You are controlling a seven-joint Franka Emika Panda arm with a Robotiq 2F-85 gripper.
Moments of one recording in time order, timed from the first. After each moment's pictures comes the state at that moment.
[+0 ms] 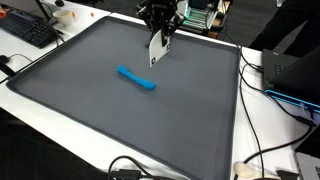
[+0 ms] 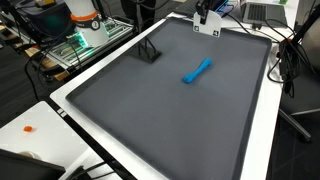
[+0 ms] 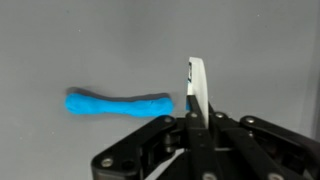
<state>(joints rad) 0.13 0.25 0.13 -1.93 0.04 2.17 0.28</state>
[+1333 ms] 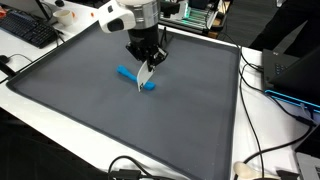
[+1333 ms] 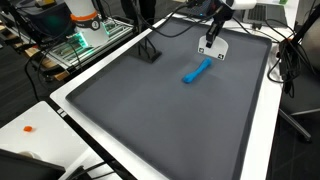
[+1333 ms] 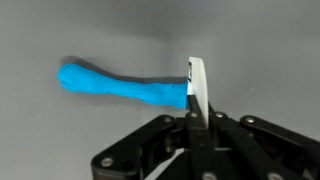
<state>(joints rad) 0.15 0.52 0.07 -1.70 -0.03 2.13 0.20</state>
